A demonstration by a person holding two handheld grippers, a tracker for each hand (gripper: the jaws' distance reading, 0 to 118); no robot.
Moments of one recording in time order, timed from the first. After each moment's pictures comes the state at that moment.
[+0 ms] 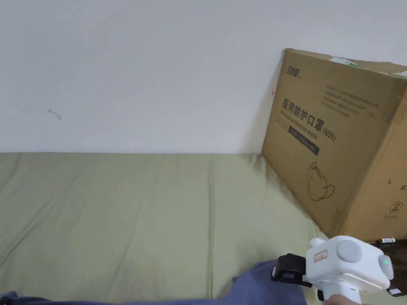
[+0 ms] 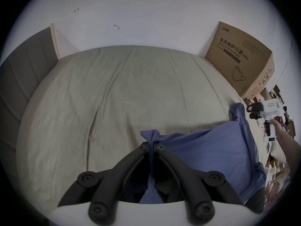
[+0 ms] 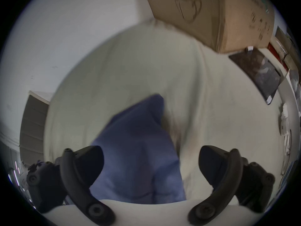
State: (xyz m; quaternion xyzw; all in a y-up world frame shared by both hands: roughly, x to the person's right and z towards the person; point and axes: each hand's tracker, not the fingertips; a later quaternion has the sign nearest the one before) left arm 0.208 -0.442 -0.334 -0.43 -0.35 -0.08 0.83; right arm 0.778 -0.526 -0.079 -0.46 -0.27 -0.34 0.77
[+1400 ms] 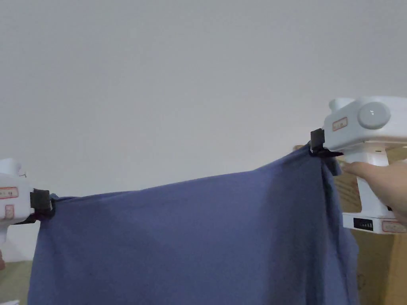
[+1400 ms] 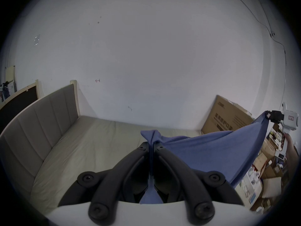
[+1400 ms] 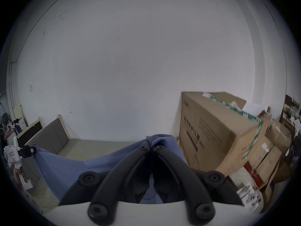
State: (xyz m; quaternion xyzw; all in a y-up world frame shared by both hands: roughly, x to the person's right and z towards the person) left arm 0.201 -0.141 -0.399 -0.20 -0.31 0.04 0.93; right arm 0.691 -0.045 -0.109 -0.14 -0.28 -0.07 0.95
